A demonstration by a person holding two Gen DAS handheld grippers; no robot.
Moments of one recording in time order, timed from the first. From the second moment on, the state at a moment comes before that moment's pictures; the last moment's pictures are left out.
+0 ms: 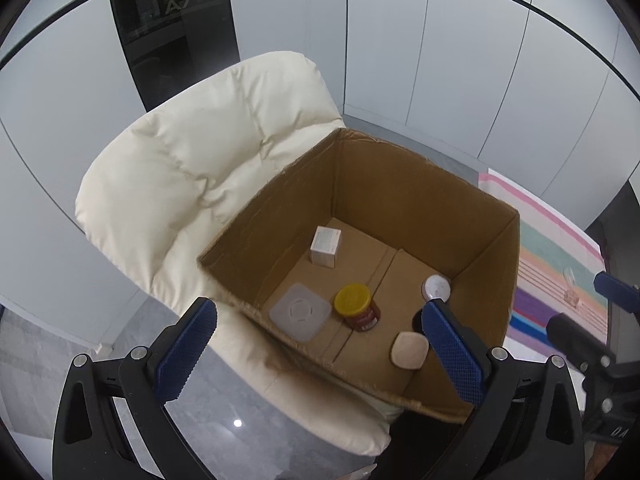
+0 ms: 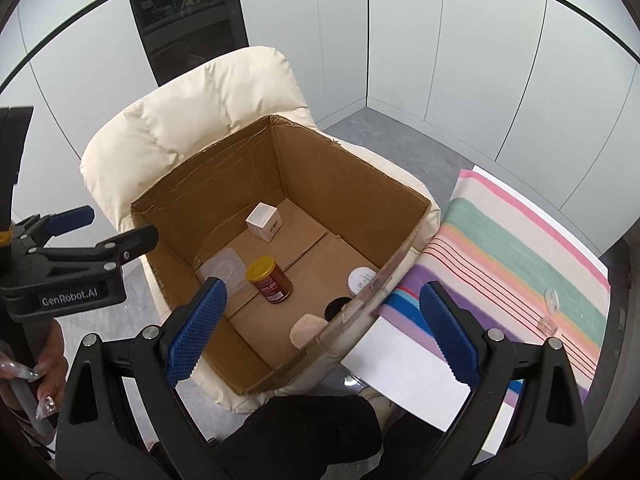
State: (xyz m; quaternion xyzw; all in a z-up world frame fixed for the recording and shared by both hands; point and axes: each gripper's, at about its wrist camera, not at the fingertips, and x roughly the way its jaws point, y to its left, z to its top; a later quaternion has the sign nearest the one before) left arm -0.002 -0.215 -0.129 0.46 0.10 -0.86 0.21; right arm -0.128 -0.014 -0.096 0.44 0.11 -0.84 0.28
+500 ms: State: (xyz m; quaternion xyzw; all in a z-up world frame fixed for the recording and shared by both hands) left arm 0.064 -0.177 -0.112 0.46 0.08 -0.86 0.20; right arm -0.071 0.016 -0.081 0.45 0.10 -0.85 0.27
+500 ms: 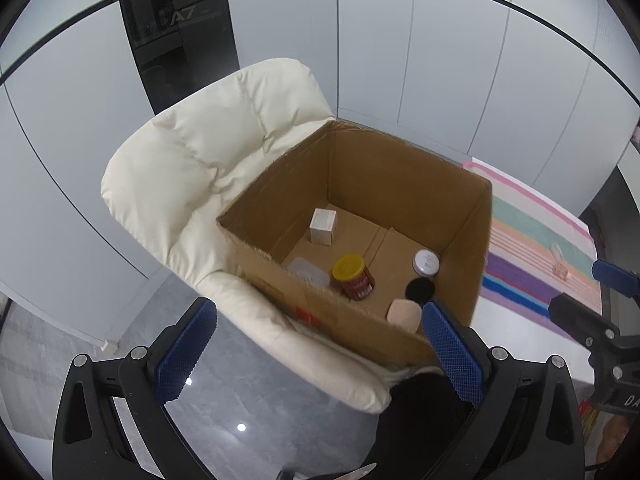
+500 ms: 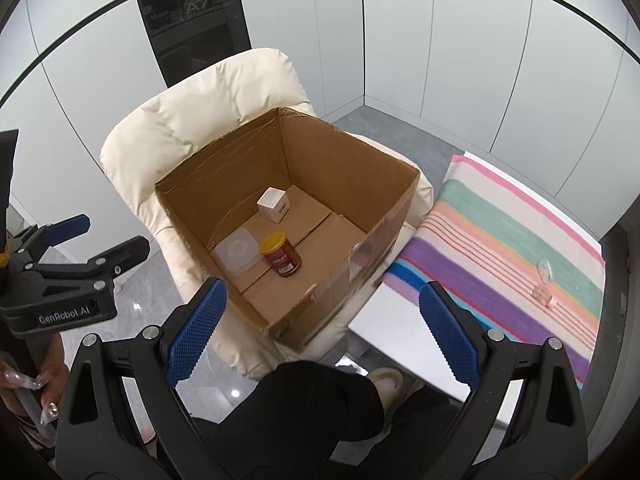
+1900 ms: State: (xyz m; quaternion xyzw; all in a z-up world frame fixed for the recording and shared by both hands) left arm 0.191 -0.121 -0.096 0.45 0.09 -0.87 0.17; right arm 0.075 0.067 -0.063 0.43 0.08 -0.86 0.25
